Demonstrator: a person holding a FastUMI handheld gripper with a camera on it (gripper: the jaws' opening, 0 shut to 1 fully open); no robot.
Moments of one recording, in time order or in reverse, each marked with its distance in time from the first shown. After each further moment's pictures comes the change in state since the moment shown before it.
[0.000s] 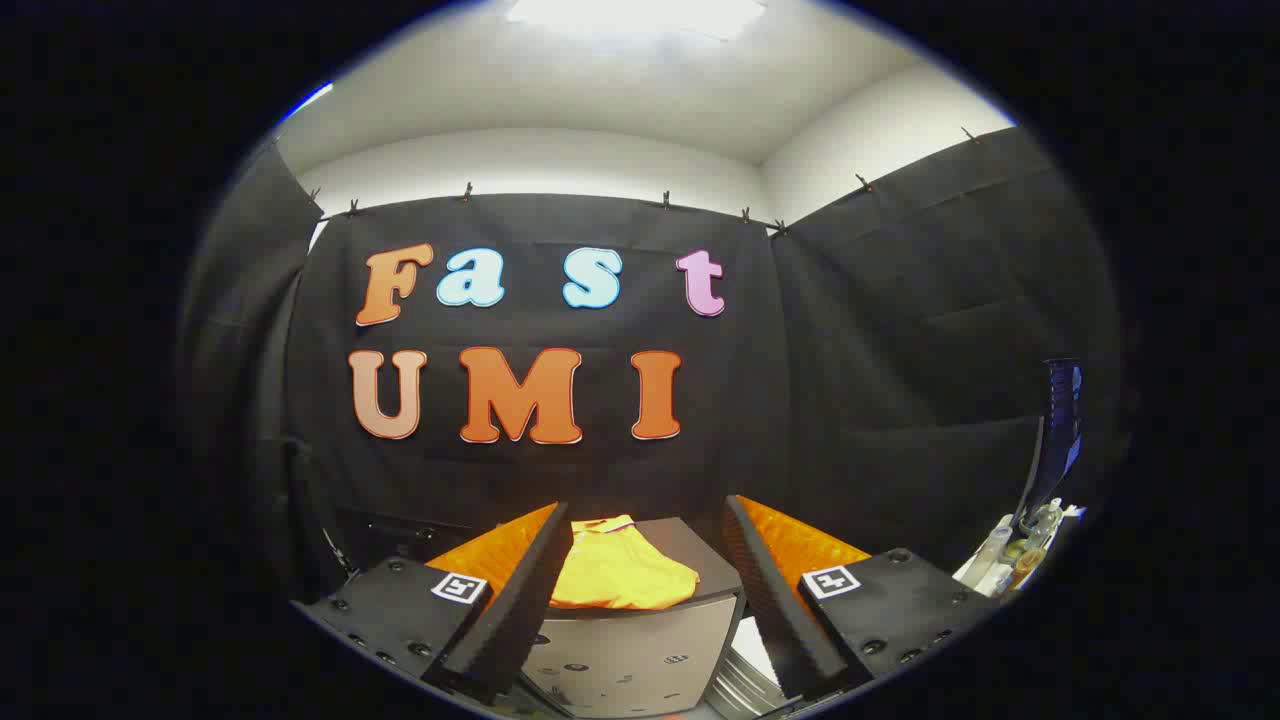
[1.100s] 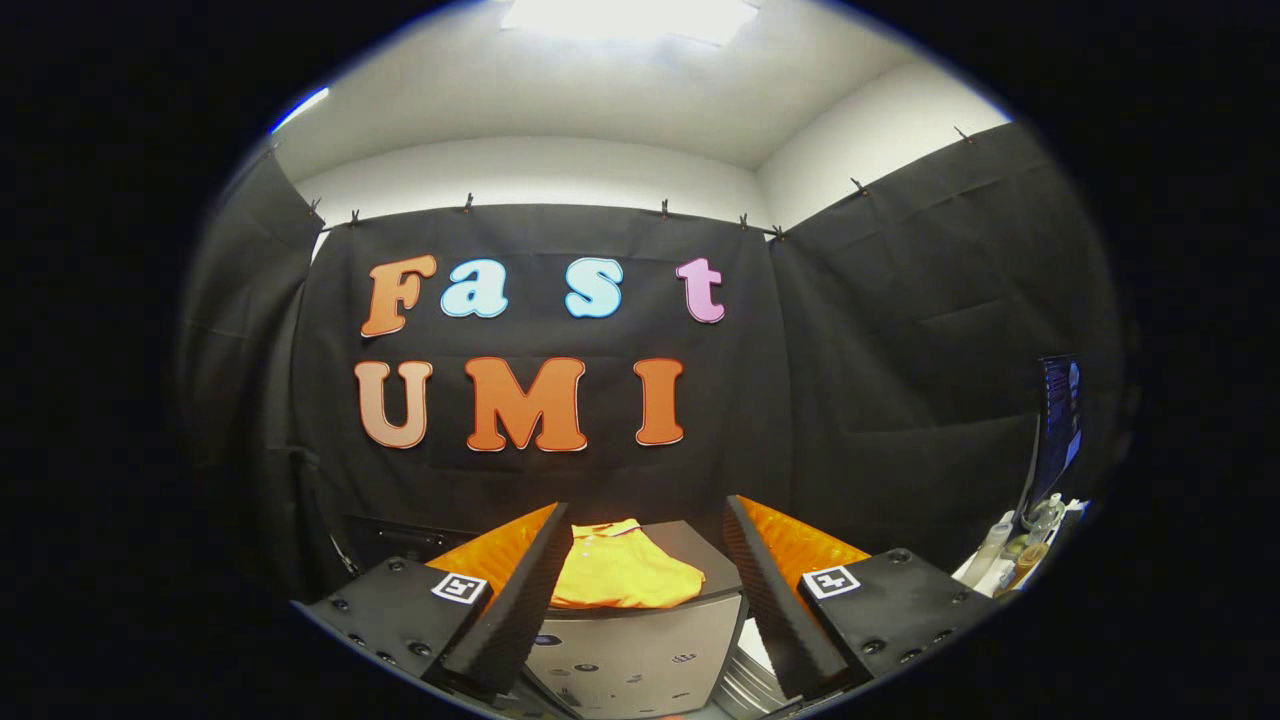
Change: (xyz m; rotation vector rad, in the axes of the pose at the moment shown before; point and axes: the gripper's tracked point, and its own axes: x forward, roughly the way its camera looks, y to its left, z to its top) arm -0.017 -0.002 0.020 0.013 -0.021 0.013
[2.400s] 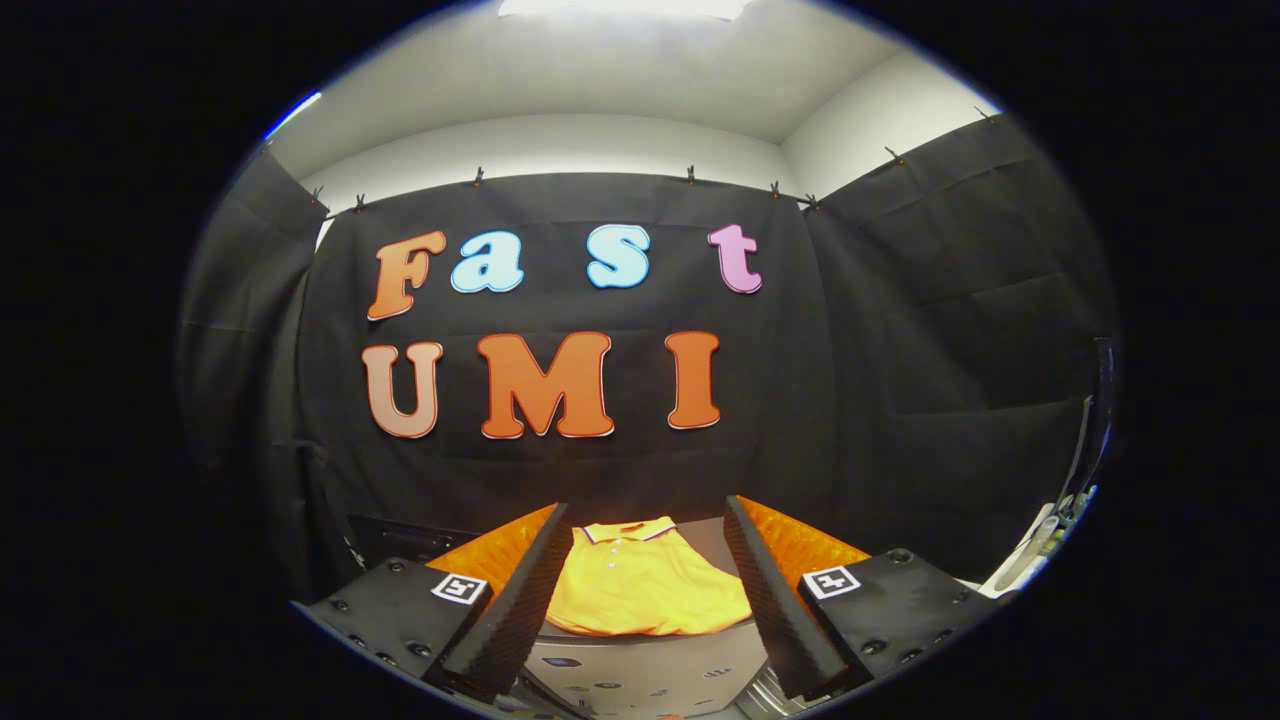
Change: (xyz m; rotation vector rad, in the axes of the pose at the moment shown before) arm 0.129 0.041 -0.040 0.008 0.117 0.092
